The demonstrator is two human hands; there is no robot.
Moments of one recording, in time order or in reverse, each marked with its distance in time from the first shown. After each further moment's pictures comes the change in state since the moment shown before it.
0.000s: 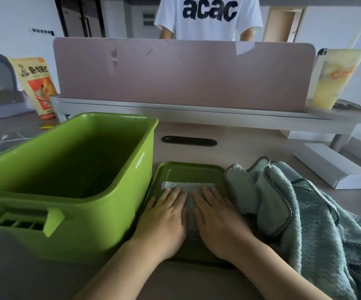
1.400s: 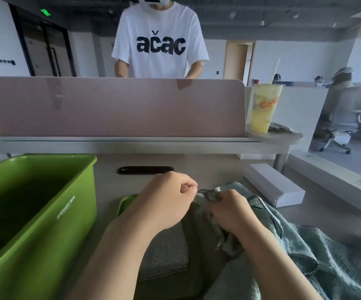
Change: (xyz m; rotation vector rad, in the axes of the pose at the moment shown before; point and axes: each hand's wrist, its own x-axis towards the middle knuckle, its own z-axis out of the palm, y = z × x) left_hand 0.053 0.120 -0.104 -0.401 0.151 0.122; right_hand -0.001 0.103 -0.094 0.460 0.266 0.507
